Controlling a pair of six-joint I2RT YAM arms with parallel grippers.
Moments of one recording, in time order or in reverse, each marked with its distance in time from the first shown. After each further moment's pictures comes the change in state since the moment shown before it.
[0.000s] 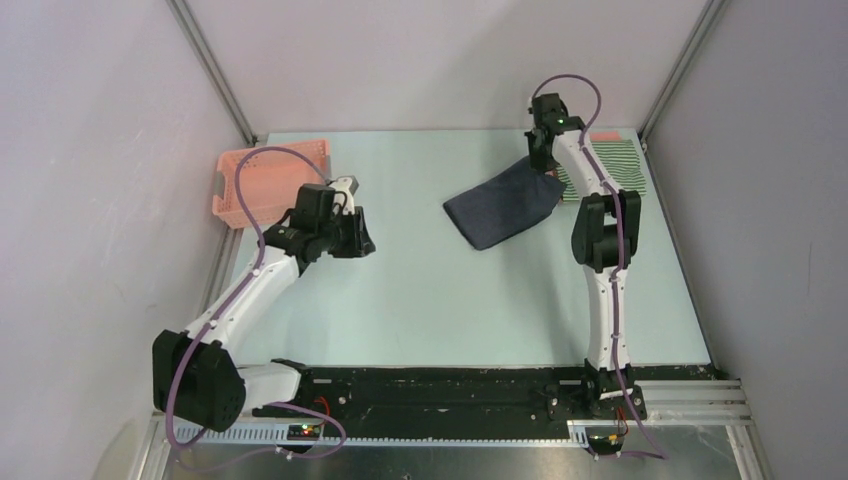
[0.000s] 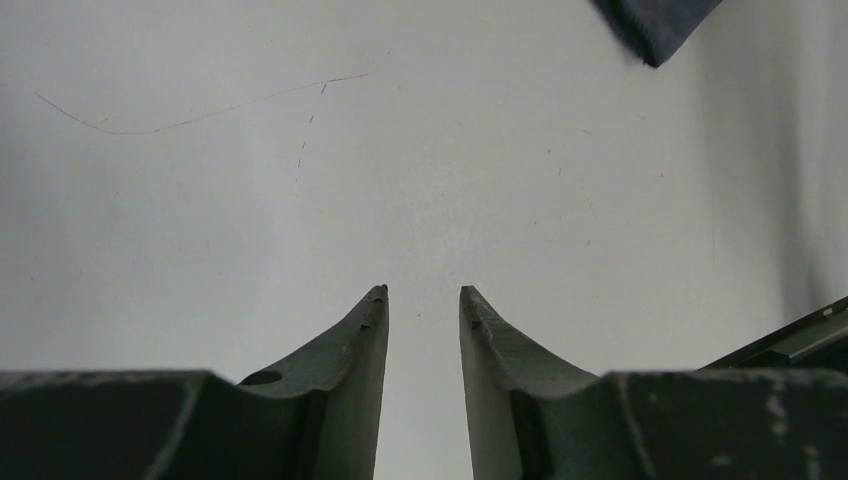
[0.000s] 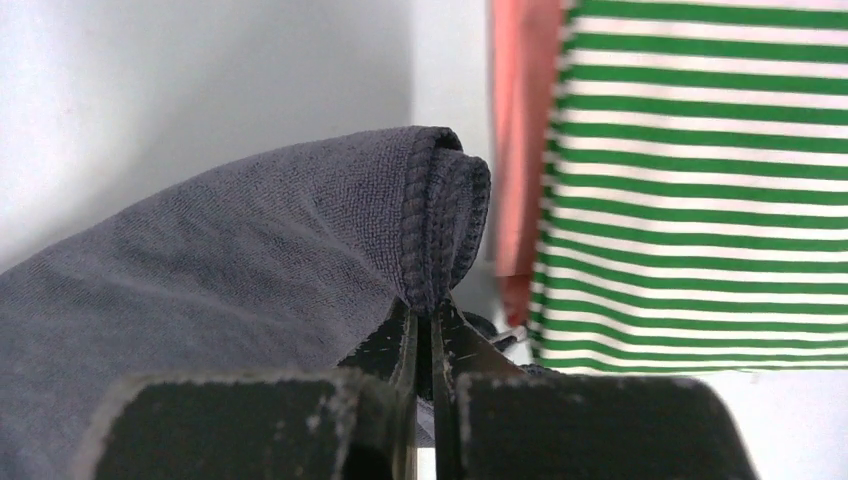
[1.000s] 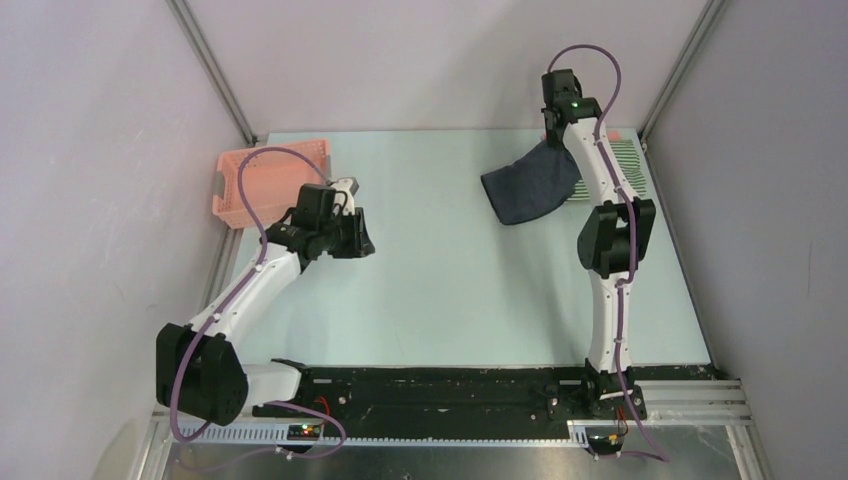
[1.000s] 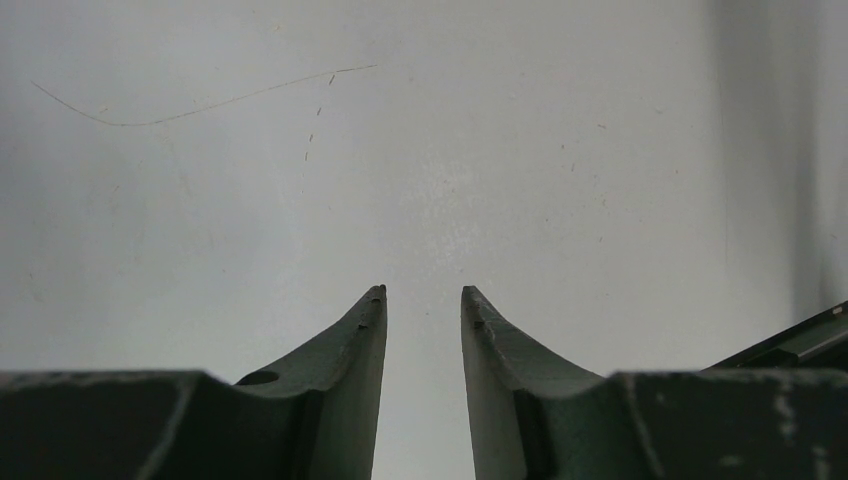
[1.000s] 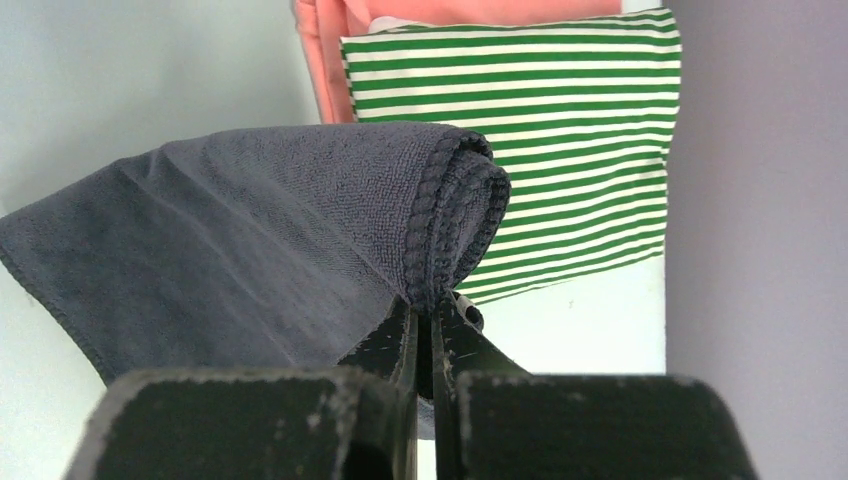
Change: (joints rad) left arm 0.013 0.031 0.000 -0.005 0.007 0.009; right arm -0.015 -0.085 0.153 -0.127 0.244 -0.033
